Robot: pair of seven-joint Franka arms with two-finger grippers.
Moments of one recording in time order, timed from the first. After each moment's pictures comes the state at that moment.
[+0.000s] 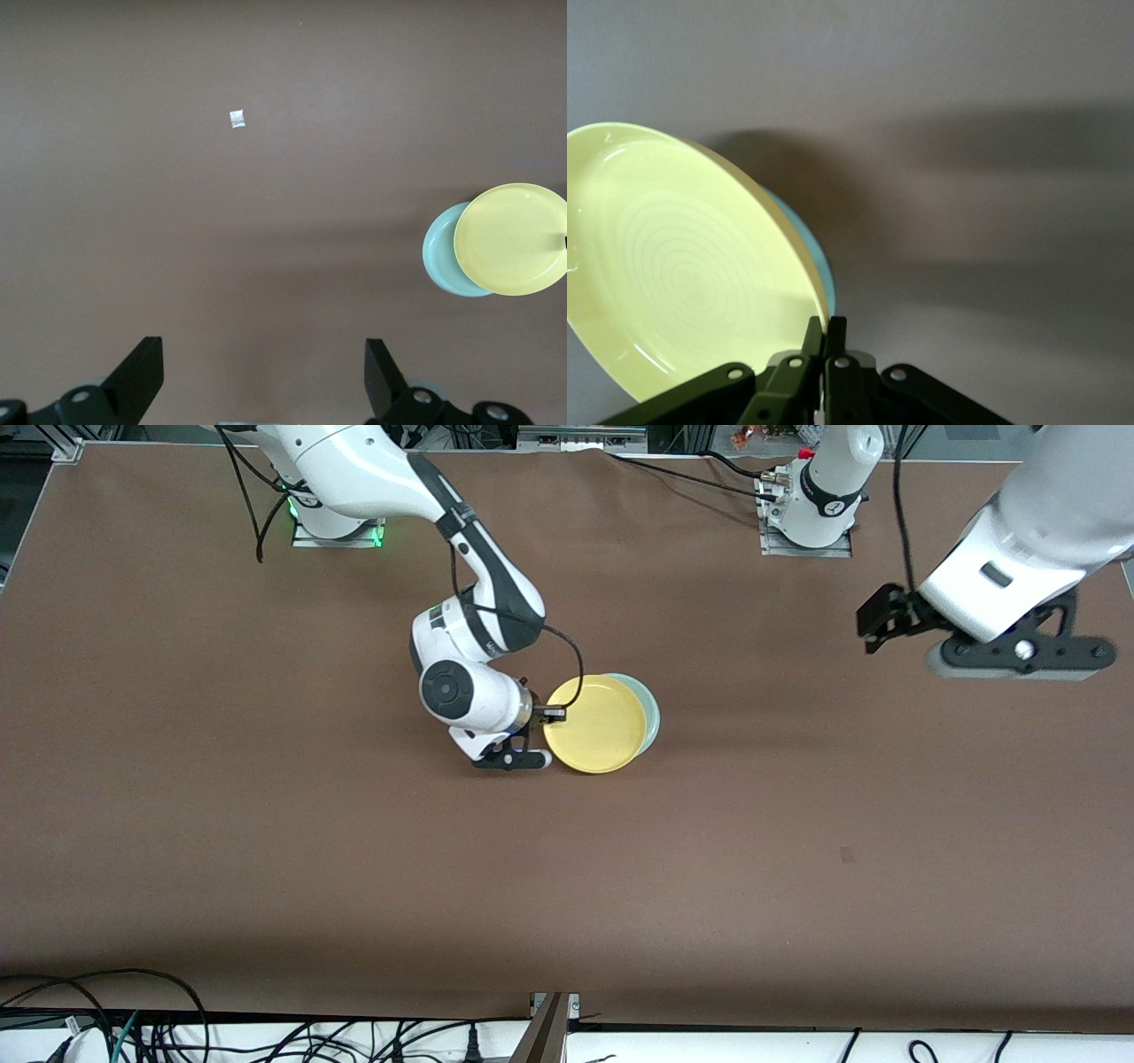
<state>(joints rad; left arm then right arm) -0.13 0.26 -0.18 -1.08 0.13 1.23 -0.23 0.73 0.71 -0.08 -1.51 0.50 2.14 0.42</state>
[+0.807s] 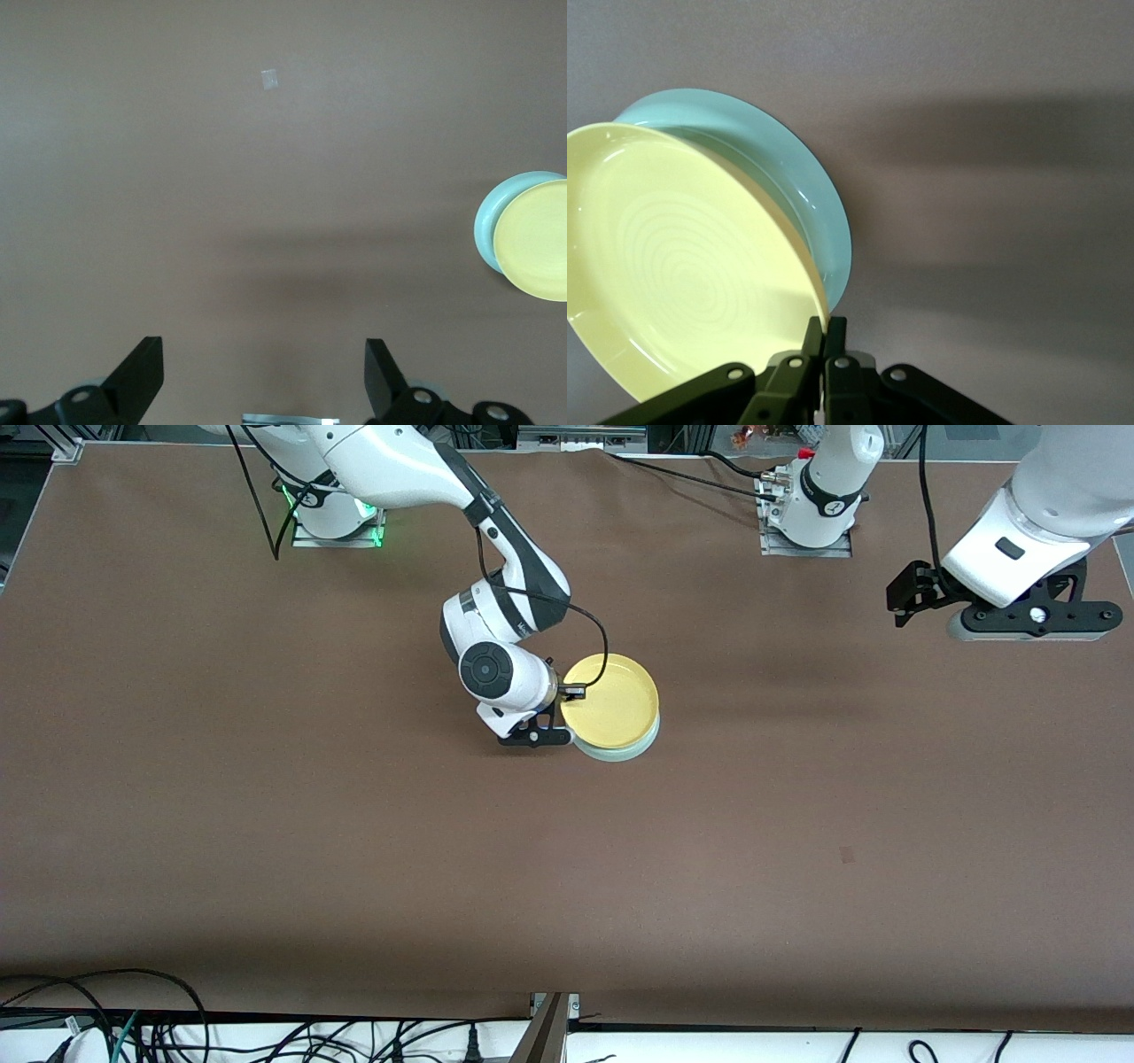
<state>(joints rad) -0.01 -0.01 -0.18 -1.56 0.08 1.45 -0.16 0.79 0.72 -0.08 -1.54 0.50 2.14 0.45</state>
